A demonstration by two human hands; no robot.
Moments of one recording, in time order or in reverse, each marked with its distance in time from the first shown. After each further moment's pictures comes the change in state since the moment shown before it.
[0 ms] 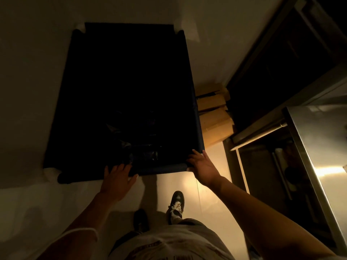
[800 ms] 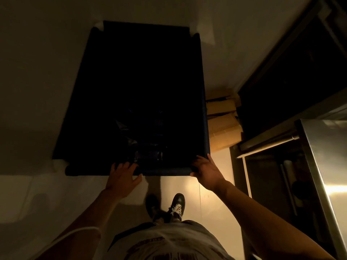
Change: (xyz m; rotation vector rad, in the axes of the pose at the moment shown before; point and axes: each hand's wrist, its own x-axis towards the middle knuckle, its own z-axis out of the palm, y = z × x) left_hand -0.002 0.006 -0.002 0.010 -0.012 -0.057; right_hand 0.009 0.009 -0.003 0.040 -0.043 -0.040
